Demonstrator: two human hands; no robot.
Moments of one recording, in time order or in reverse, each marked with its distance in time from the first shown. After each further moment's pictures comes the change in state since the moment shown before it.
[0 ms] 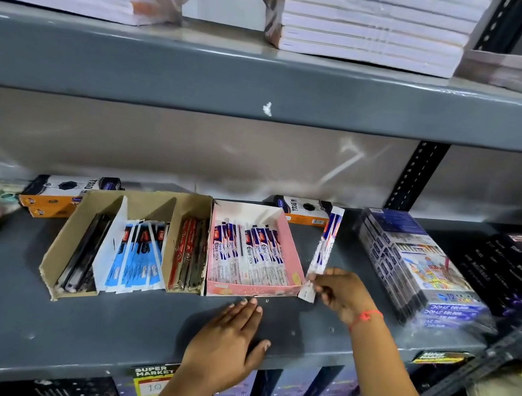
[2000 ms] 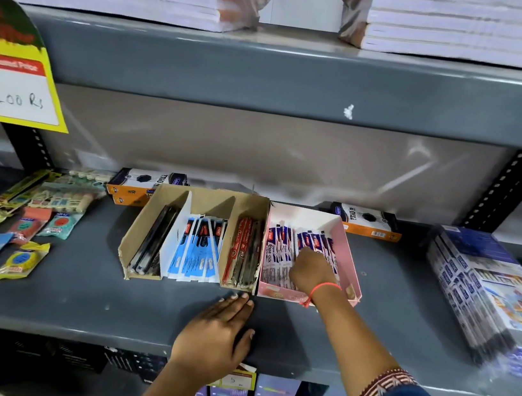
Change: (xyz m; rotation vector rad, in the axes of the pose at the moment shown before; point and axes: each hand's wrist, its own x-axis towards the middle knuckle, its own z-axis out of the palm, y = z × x) left_hand -0.053 -0.050 -0.024 0.117 0.295 -0.149; right_hand 0.009 -0.012 0.132 -1.126 -0.058 -0.360
